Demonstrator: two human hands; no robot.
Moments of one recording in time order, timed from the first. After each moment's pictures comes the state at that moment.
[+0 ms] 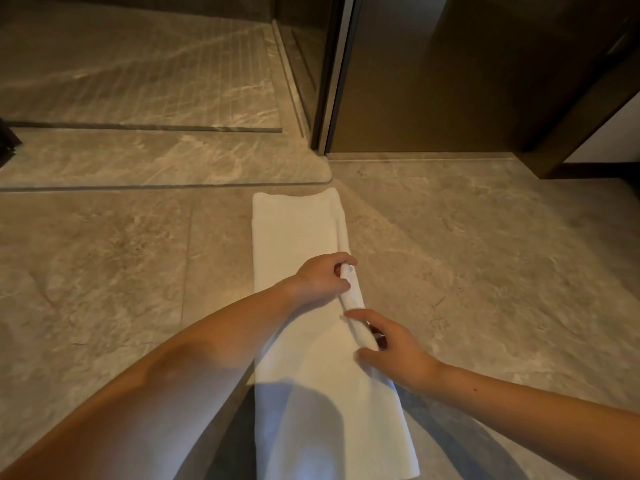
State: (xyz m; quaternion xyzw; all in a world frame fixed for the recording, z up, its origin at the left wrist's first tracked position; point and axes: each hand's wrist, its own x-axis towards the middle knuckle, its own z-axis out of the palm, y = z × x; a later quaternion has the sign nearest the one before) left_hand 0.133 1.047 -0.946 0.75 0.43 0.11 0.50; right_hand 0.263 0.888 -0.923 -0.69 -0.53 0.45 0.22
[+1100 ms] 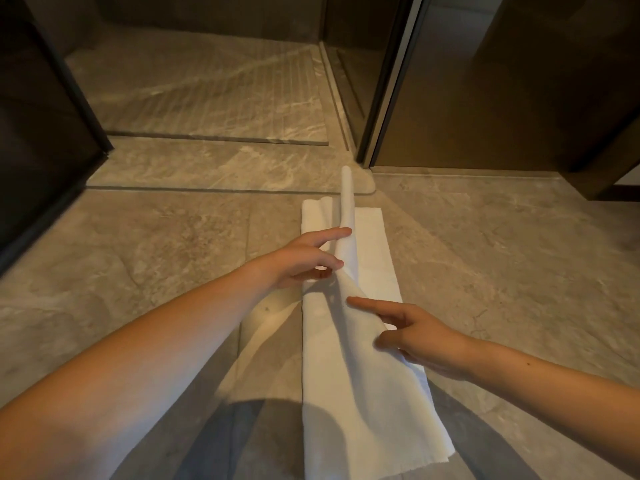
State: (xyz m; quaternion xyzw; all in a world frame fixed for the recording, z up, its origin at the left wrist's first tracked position) left_hand 0.016 1.061 -0.892 0.56 0.38 0.19 0.71; right_hand 0.208 0.909 -0.856 -0.59 -0.48 0.62 0.21
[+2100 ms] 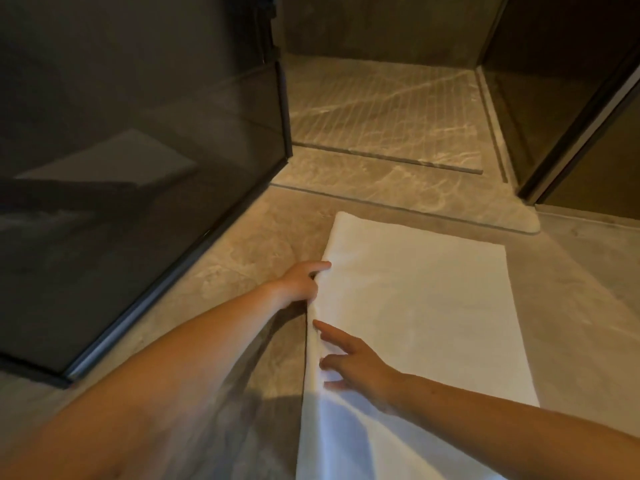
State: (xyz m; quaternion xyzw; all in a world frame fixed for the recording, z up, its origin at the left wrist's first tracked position) left_hand -0.228 1.023 -0.913 0.52 0.67 0.17 0.50; right_hand -0.065 0.921 -0.913 -0.48 -0.46 0.74 0.11
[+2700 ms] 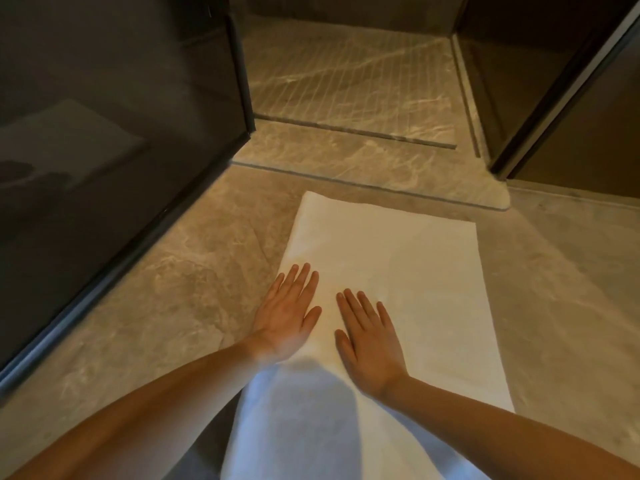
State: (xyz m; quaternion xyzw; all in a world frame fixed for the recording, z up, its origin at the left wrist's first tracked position) left_hand -0.196 0.973 -1.006 0.79 0.61 0.02 0.07; right_hand 0.004 0.948 -0.994 -0.54 -0.83 0.13 0.02
